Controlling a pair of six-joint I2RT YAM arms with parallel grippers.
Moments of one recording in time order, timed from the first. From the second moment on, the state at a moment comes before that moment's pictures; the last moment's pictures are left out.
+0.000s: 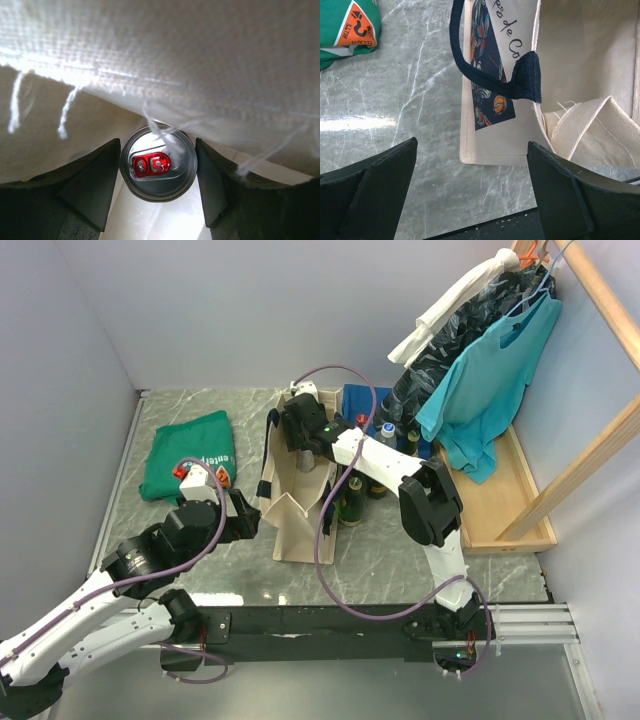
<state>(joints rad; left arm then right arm) -0.87 0.62 0.79 -0.70 -0.47 -0.72 0.73 2.12 1.82 -0.41 0.36 0.31</state>
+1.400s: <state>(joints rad) -0.87 0.62 0.79 -0.70 -0.47 -0.72 0.73 2.11 1.82 -0.47 0.32 0.31</state>
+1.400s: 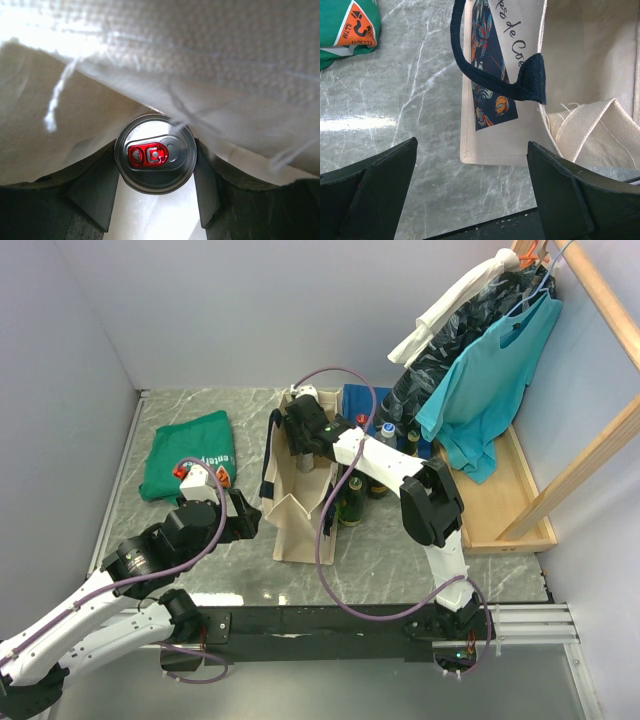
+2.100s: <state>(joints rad) -0.87 0.62 0.79 -0.70 -0.47 -0.72 0.75 2.06 1.79 -0.54 0.28 0.27</state>
